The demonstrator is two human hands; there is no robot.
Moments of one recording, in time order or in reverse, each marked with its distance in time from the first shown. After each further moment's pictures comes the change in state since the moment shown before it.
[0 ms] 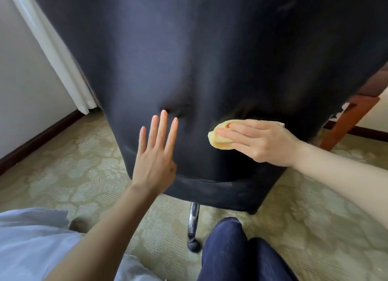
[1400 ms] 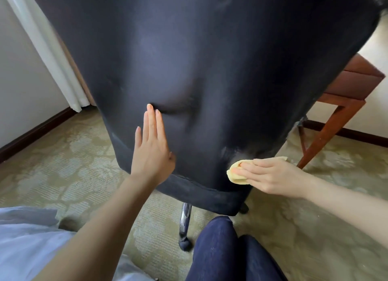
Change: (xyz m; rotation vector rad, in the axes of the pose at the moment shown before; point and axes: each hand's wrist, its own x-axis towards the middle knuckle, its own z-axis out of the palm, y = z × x) left_hand 0.013 0.018 -0.009 -0.177 -0.085 -0.168; right_hand -0.078 -0.050 0.002 -0.021 -0.275 -0.105
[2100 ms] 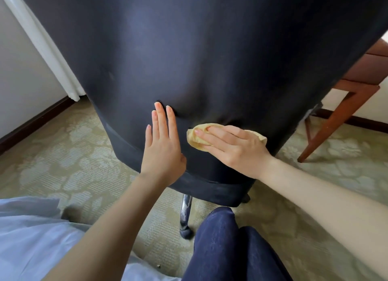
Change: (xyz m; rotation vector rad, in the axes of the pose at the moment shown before) left_hand -0.002 0.023 0.031 -0.009 -0.018 0.039; right_hand 0.085 0.005 0.010 0.111 0.375 0.337
